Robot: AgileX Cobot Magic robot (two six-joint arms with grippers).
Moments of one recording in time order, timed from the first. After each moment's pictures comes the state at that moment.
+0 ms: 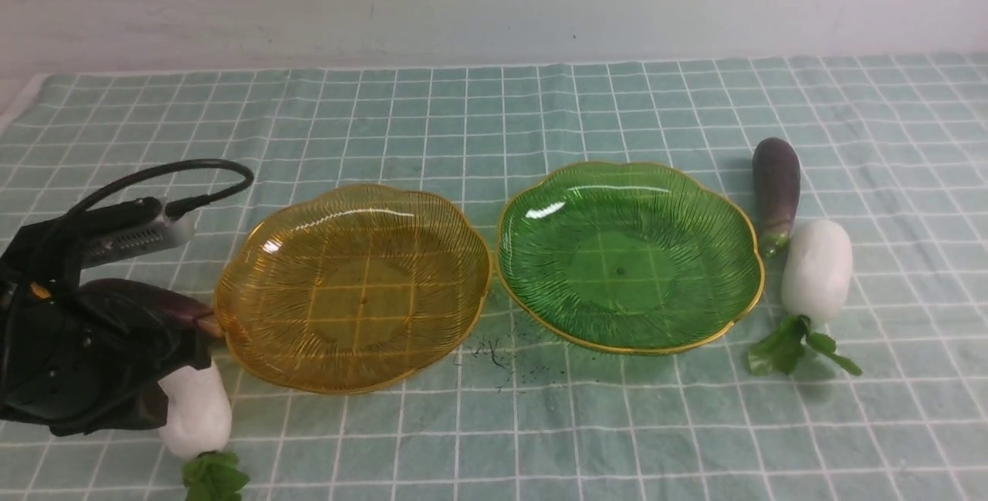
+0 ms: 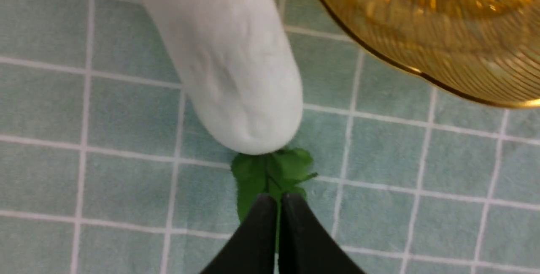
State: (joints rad) right arm 0.00 0.25 -0.35 0.71 0.44 -0.22; left arm 0.01 1.30 -0.80 -0.14 0.85 -0.13
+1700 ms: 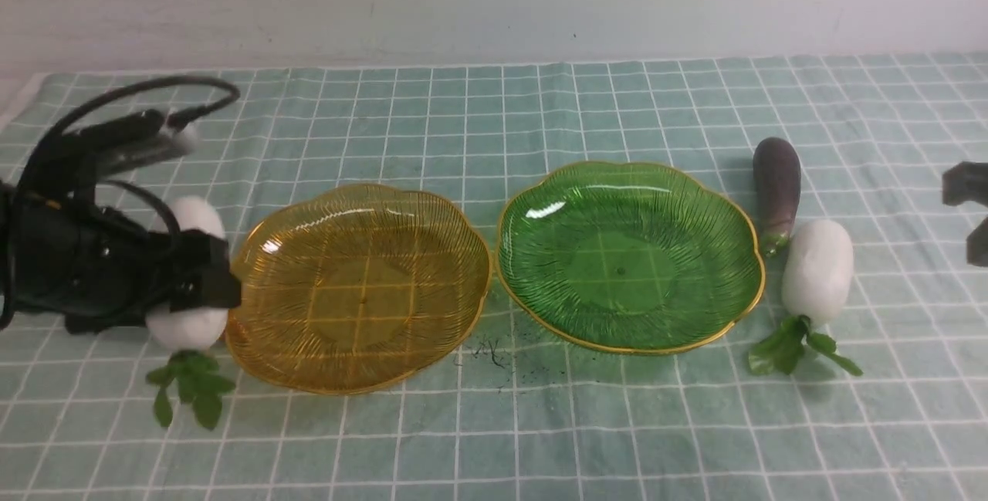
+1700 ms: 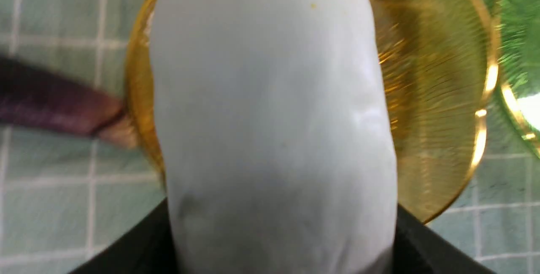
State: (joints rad) right arm -0.08 1.52 -1.18 0.18 0.98 0.03; left arm 0.01 1.44 -1.03 -0.48 0.71 0.28
